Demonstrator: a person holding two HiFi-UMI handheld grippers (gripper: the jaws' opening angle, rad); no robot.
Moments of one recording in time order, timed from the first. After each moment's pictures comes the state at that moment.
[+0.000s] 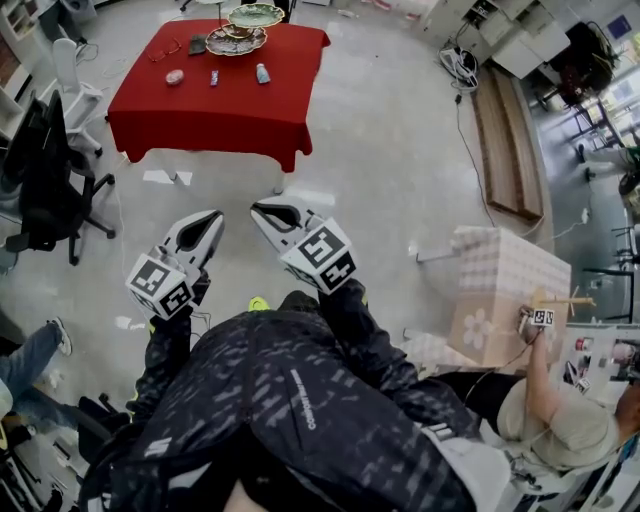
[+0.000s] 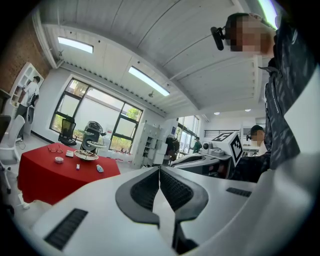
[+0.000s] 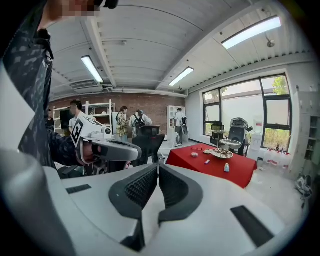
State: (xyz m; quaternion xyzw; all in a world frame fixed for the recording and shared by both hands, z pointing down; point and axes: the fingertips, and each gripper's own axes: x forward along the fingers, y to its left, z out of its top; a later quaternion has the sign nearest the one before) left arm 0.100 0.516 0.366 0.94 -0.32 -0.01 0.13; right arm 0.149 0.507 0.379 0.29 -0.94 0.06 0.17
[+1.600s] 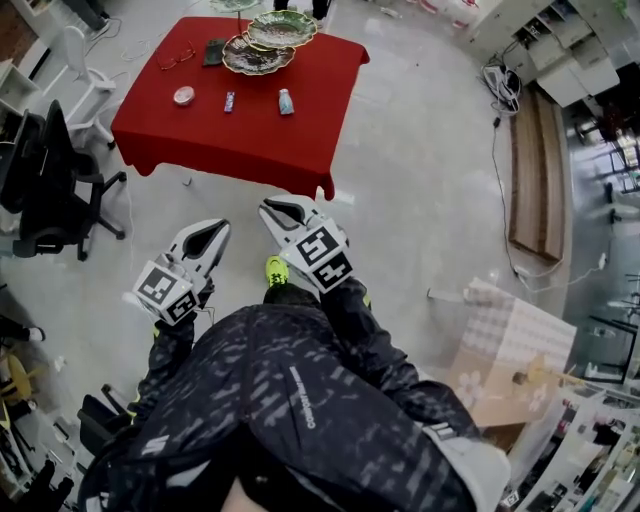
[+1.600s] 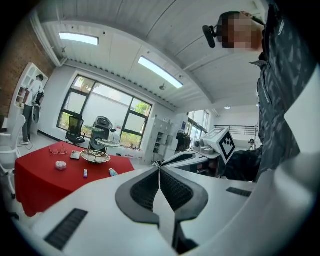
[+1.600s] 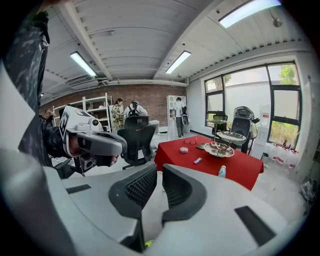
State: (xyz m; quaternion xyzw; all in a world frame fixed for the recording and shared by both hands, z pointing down) left arm 0.106 0.299 0.393 0.92 -0.36 0.02 0.15; right arm 0.157 0.262 0.424 0.26 -0.94 0.08 0.21
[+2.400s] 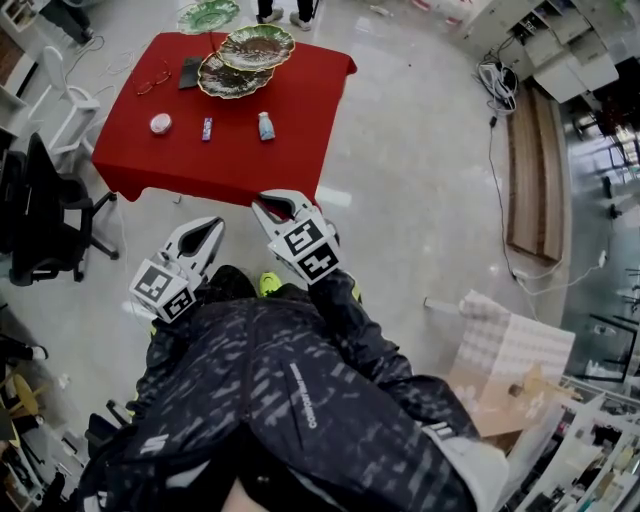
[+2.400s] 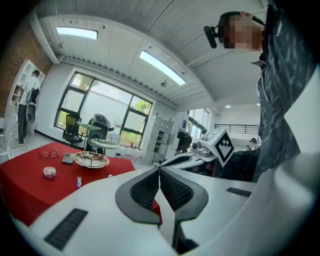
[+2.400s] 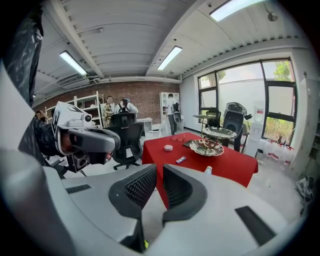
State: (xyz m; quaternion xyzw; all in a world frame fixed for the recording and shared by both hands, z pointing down) left arm 0.117 0.191 0.421 0.92 -0.36 0.02 0.15; right arm 0.168 0.147 0.464 0.29 -0.92 0.10 0.23
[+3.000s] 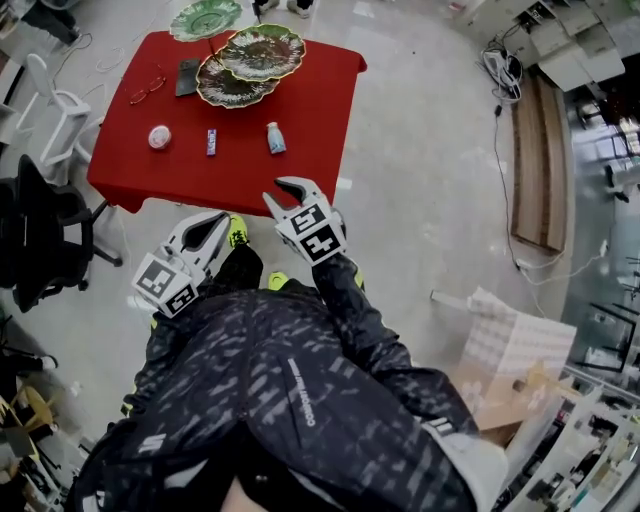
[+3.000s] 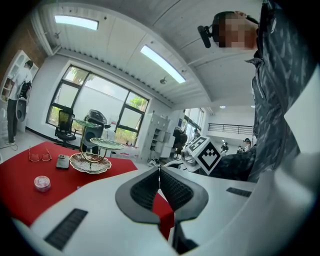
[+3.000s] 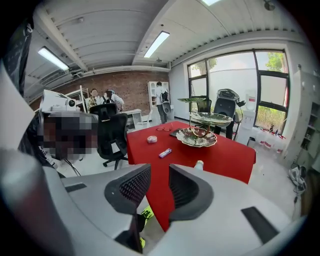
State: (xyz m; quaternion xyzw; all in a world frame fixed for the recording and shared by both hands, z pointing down) left arm 0.081 0.095 0.436 0.94 -0.31 0.03 0.15; right arm 0.147 0.035 0.525 0.33 -0.89 0.15 0.28
